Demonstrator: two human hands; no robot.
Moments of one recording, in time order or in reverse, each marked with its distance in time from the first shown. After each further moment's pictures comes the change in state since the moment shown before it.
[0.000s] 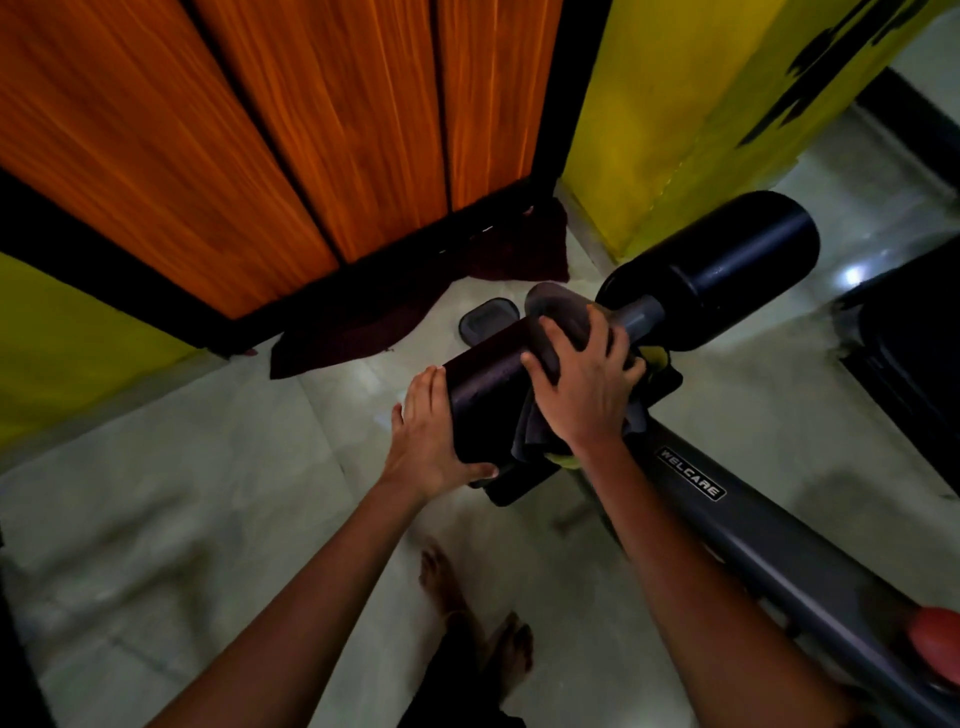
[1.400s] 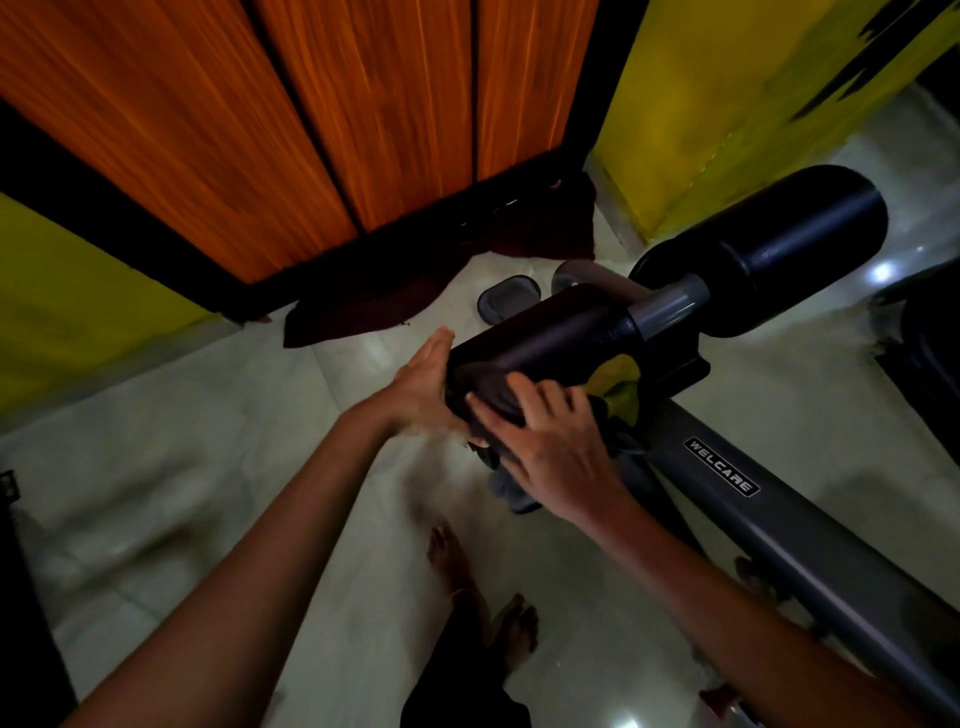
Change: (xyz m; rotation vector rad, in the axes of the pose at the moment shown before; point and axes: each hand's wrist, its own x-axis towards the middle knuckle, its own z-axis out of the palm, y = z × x) left_hand 0.032 -0.038 -0.031 -0.244 -0.359 -0.005; right_hand -0.065 -0.021 0.009 -0.051 0.086 -0.720
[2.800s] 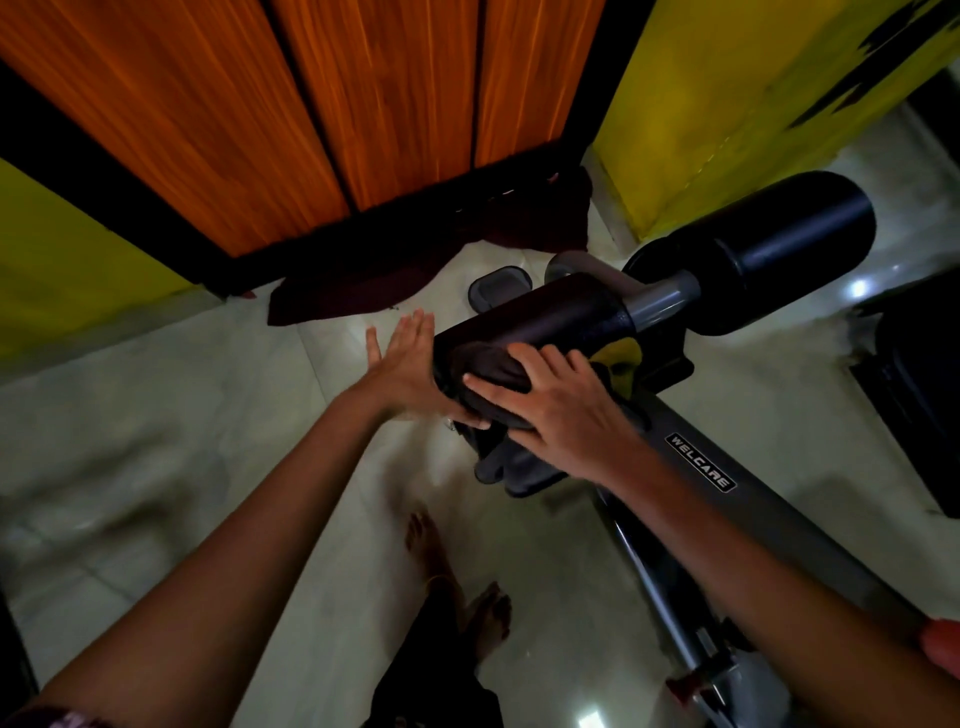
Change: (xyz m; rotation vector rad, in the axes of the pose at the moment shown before) left_hand -0.002 0.000 0.011 0.208 0.095 -0.109; right_hand 0.014 0.029 -0.018 0.052 -0.158 -0.197
